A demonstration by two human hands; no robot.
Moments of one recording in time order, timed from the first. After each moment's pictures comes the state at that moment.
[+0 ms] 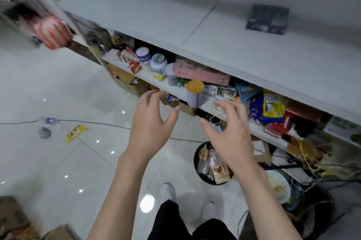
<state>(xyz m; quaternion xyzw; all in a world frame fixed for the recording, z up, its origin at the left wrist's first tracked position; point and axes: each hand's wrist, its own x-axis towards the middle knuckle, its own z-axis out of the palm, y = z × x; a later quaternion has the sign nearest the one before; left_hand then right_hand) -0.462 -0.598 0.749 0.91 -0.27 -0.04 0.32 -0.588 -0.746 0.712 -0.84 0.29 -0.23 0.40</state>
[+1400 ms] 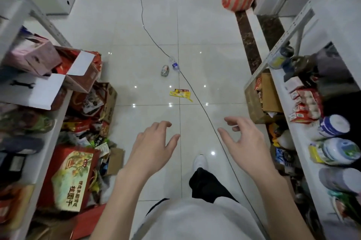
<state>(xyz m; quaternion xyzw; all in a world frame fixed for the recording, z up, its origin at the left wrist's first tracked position) -0.222 -0.124 0.705 0.94 0.18 -0.12 0.25 -0.136 -0.347 0.700 -0.93 -0.11 0.10 0.33</state>
